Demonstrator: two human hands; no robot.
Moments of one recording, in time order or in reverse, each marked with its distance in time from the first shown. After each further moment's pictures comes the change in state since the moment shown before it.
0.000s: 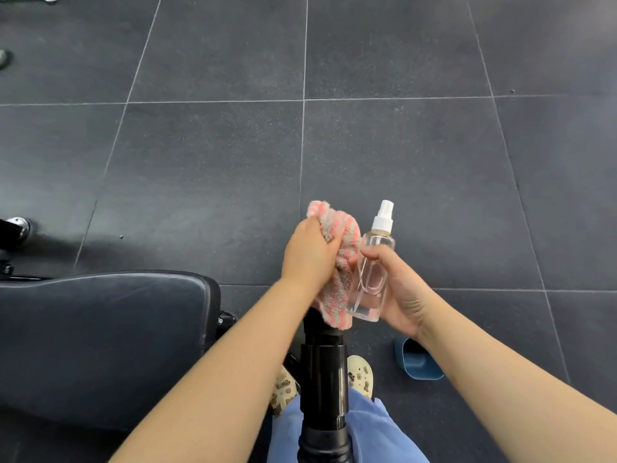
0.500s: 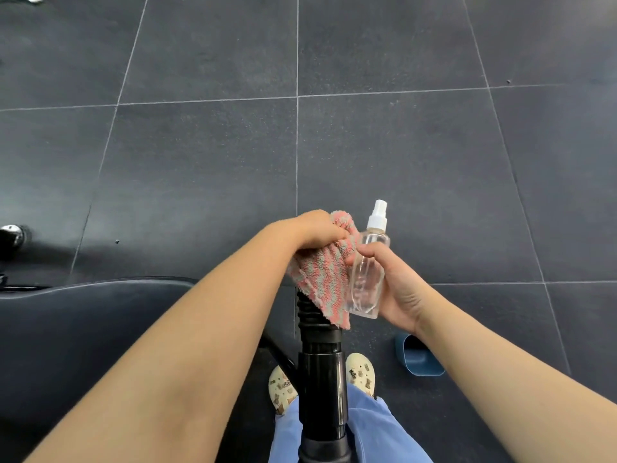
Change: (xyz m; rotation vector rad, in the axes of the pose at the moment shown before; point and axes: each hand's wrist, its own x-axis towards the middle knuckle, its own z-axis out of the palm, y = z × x) left_hand 0.060 0.021 -0.016 0.220 -0.613 -0.119; right_hand 0.015 -0.003 -0.005 -0.048 0.009 0.068
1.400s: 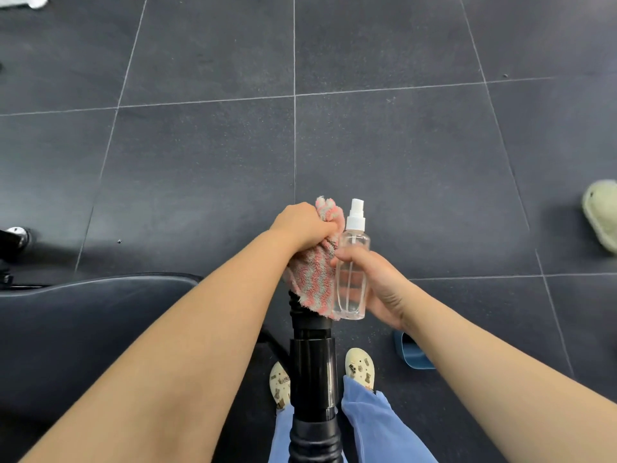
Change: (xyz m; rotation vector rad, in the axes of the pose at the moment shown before) left_hand -0.005 -0.007 0.016 0.161 0.290 0.022; right_hand -0.012 0.007 0.003 -0.089 -0.105 -0.129
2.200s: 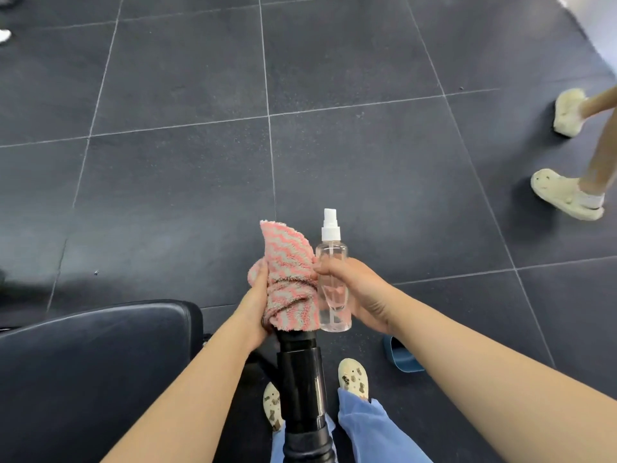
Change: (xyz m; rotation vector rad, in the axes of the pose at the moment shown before) left_hand -0.073 -0.044 0.050 -1.537 -0.256 -0.417; right_hand -0.014 -0.007 0.003 -0.038 -0.071 -0.018
